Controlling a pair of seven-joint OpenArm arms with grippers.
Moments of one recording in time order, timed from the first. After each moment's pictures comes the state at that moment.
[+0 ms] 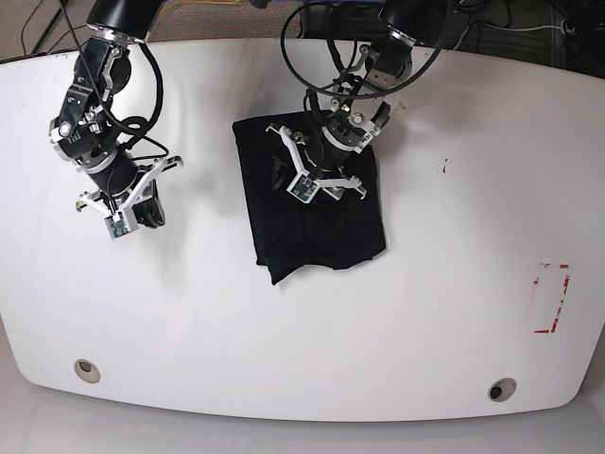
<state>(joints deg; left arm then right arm) 2.7 1.5 22.3 75.0 8.3 -8.7 10.8 -5.7 11.1 24.6 102.8 17.7 40.6 -47.1</state>
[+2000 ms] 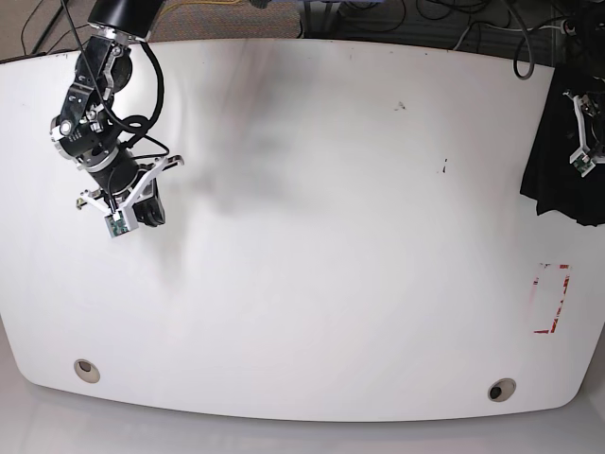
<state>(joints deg) 18.7 -48.4 -14.0 76.0 -1.4 -42.5 24.3 -5.9 10.9 24.6 102.9 17.9 40.5 -47.1</state>
